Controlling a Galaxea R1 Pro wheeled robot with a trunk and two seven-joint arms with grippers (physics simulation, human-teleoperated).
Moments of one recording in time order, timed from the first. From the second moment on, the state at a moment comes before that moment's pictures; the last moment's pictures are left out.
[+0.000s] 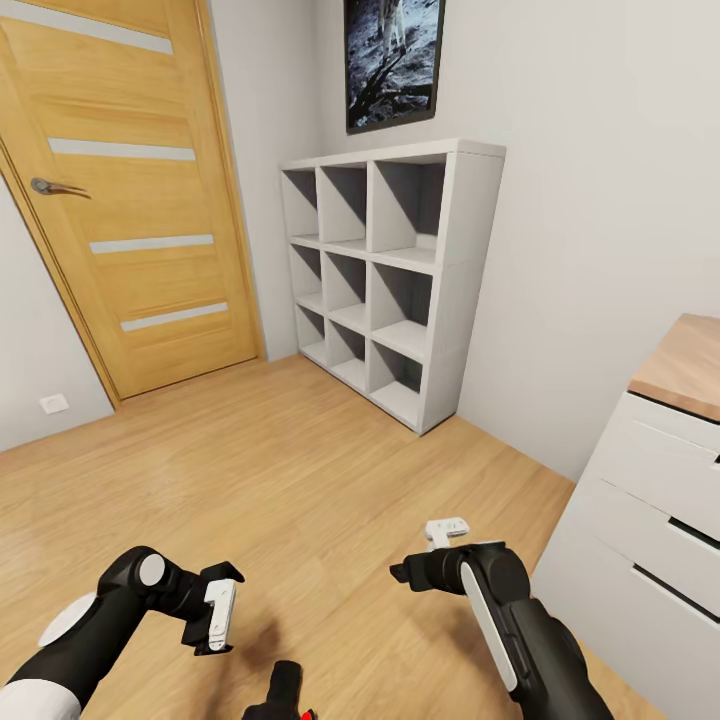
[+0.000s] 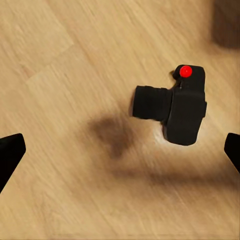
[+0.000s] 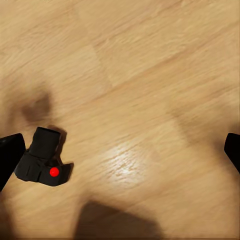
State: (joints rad) left arm -0.47 0.25 -0.10 -1.01 -0.86 -0.12 -1.21; right arm -0.36 0.09 0.15 -1.38 -0.02 1.04 0.17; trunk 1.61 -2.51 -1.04
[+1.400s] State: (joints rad) left arm -0.47 0.24 -0.11 -0.85 -0.86 -0.09 -1.03; right arm -0.39 0.10 0.14 -1.32 -0.02 1.04 0.17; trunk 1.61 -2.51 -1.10
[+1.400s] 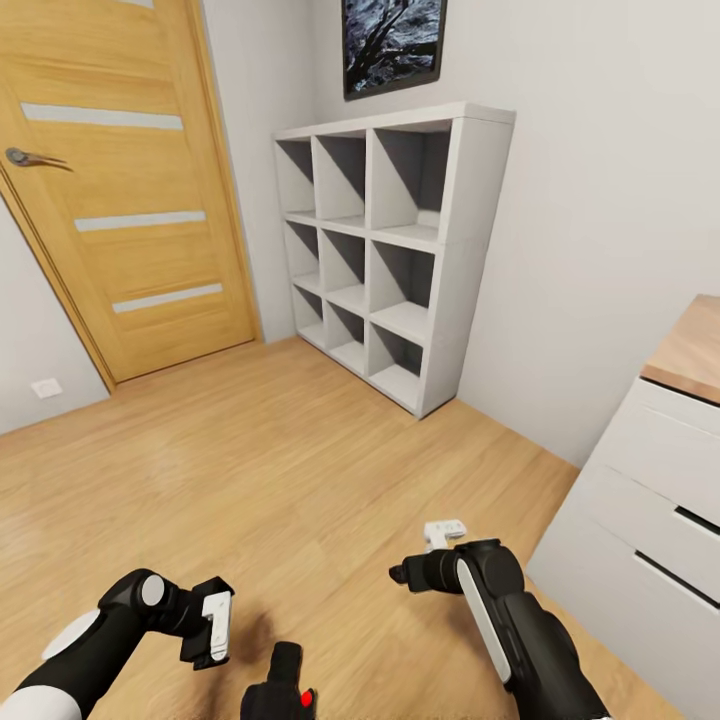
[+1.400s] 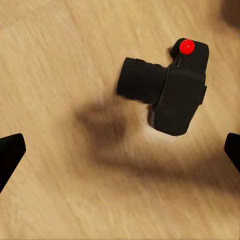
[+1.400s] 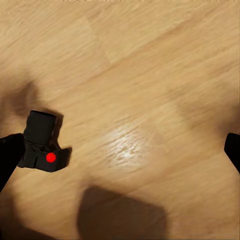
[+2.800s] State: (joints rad) left arm -0.48 0.23 -0.15 -0.76 -0.93 -0.30 -0.95; right arm -0.42 0.09 0.14 -1.33 -0.02 1.04 0.17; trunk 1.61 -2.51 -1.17
